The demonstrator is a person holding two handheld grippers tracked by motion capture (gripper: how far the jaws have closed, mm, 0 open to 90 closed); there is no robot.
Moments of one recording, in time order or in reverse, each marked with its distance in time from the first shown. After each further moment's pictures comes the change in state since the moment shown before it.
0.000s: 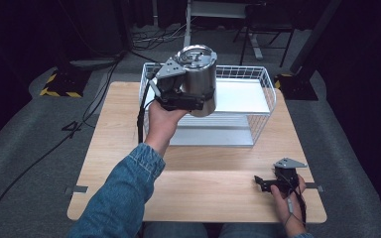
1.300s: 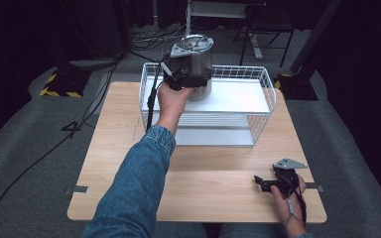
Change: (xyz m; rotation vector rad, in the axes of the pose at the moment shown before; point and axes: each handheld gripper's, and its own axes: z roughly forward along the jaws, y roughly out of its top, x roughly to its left) left arm 0.050 -0.001 0.065 0.090 0.166 -0.060; right arm 0.001 0.000 -0.002 -0.014 0.020 -0.014
